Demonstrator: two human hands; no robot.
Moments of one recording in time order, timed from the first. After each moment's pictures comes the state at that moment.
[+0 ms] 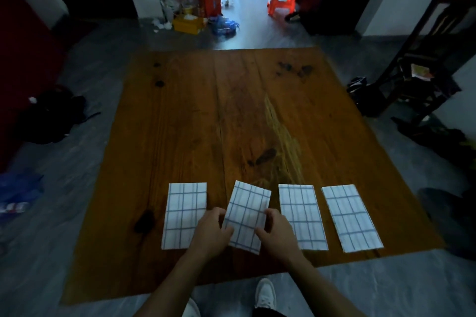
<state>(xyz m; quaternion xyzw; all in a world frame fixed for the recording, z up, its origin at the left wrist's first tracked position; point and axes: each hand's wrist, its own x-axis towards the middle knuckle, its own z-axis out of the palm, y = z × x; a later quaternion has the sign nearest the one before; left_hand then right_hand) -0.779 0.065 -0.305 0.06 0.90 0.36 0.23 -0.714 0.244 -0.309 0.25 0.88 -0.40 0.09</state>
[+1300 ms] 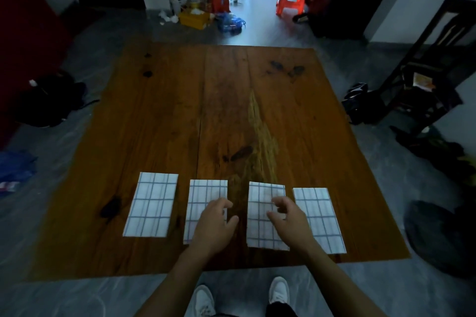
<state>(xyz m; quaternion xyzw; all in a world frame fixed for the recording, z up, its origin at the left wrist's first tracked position) -0.740 0.164 -0.285 0.08 0.89 0.41 0.17 -0.693 0.371 -0.279 0.20 0.86 -0.46 0.07</state>
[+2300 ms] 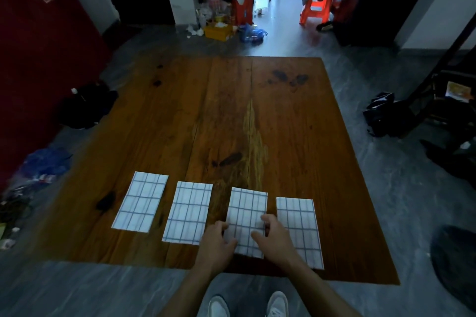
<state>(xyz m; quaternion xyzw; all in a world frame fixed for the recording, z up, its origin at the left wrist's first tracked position) -0.690 0.238 -0.315 -0.04 0.91 0.38 0.18 -0.678 0.418 -0.308 0.16 0.84 -0.49 0.17</state>
